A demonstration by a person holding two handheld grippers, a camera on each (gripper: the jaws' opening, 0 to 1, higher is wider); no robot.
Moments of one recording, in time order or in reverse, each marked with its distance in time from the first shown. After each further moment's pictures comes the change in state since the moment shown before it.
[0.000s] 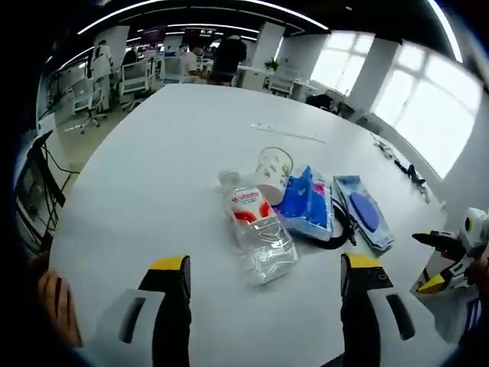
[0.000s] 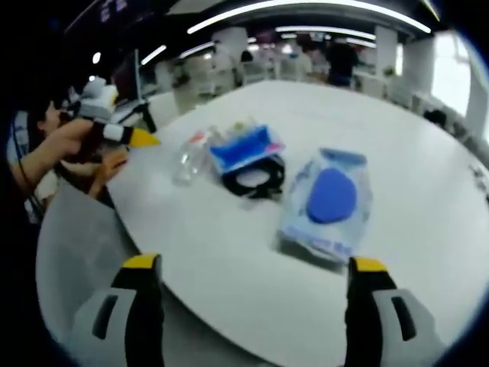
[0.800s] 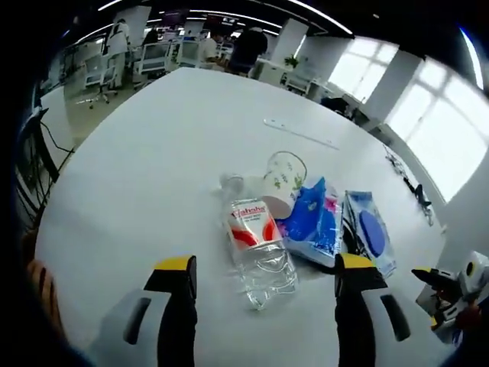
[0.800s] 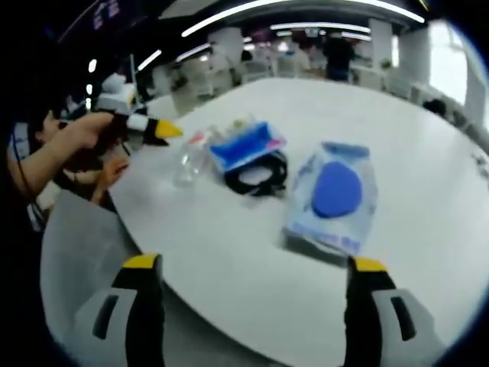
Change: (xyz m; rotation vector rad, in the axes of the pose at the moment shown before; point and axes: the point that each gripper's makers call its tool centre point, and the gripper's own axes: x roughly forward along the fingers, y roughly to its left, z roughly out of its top) left arm 0.036 0.002 0.016 -0.150 0.045 0.022; right arm 0.004 0.005 -0.004 0.053 0.003 0.021
